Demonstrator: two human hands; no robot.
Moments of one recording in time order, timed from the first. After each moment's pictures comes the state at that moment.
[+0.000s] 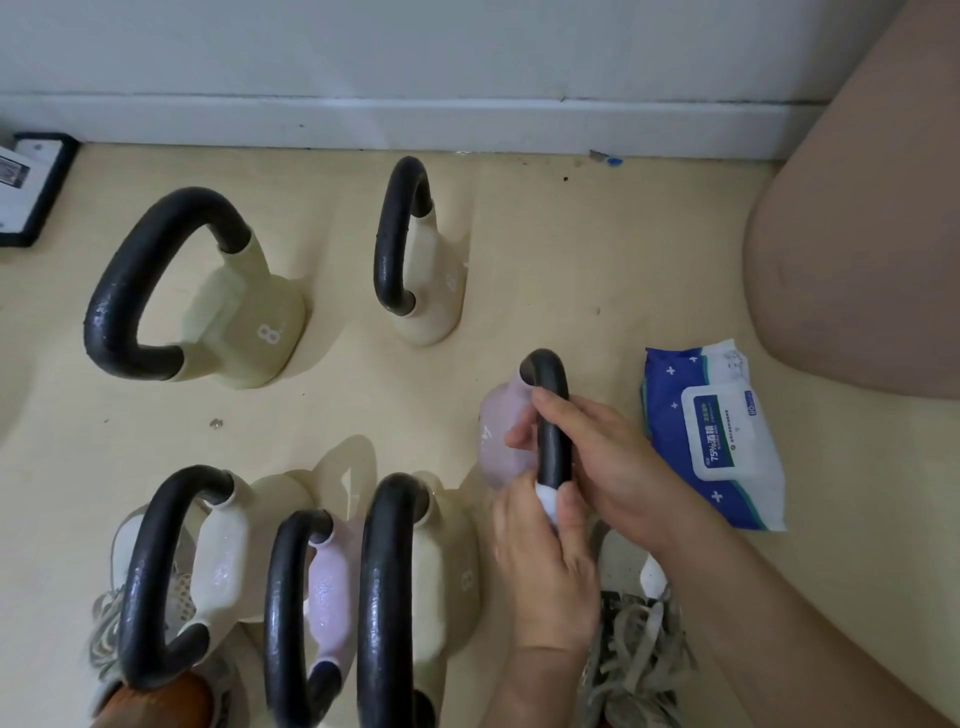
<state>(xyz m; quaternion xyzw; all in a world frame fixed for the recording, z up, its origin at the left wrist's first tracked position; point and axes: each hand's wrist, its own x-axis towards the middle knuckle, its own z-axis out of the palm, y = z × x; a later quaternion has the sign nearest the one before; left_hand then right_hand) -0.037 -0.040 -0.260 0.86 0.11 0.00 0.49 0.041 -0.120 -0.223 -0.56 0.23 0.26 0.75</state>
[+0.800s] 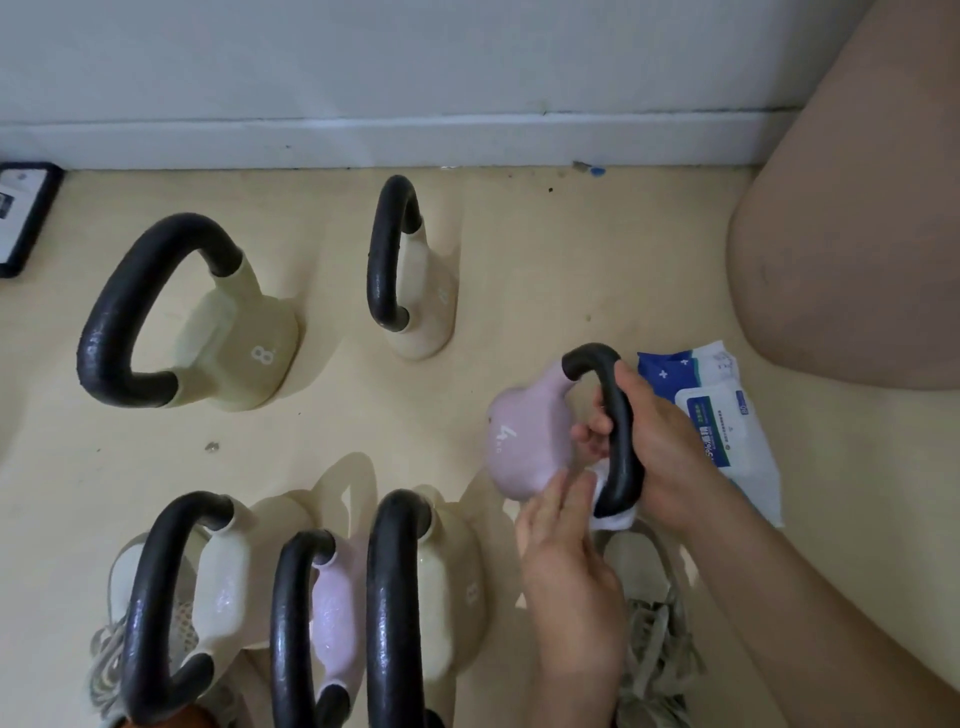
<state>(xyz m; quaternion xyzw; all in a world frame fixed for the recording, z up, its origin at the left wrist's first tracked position) -0.045 -0.049 -0.259 0.88 0.04 0.01 0.47 0.048 -0.150 -0.235 -0.46 0.38 0.15 0.78</state>
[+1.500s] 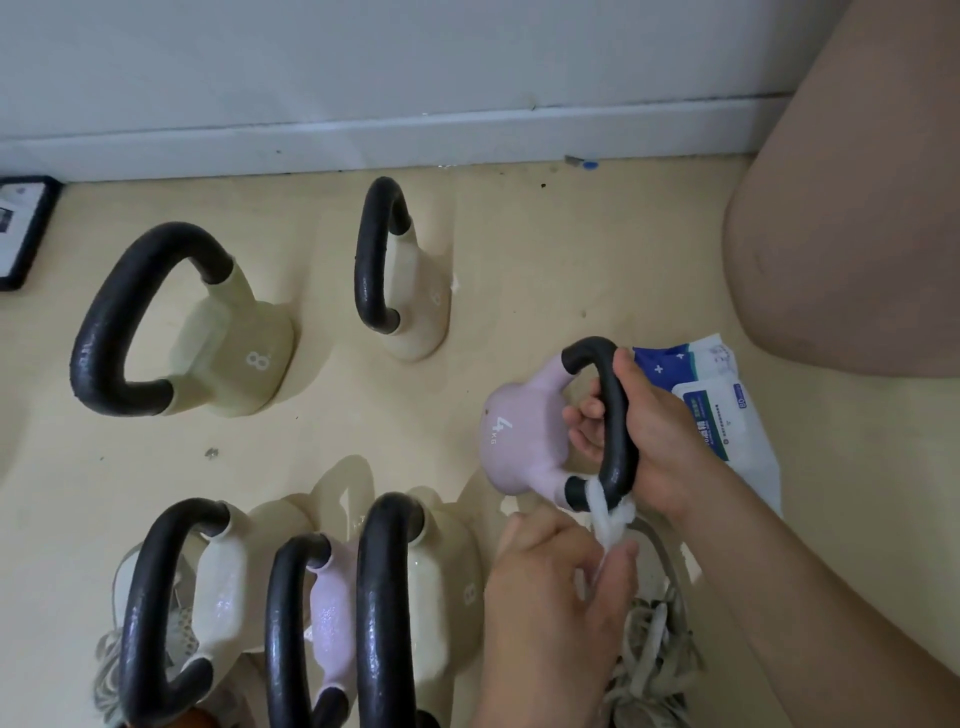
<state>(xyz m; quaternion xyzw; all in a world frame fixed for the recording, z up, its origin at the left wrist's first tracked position) -0.039 -0.022 -0.206 0.90 -0.06 -0.06 0.43 0.056 -0.155 -0.243 -0.41 0.41 0.15 0.80</state>
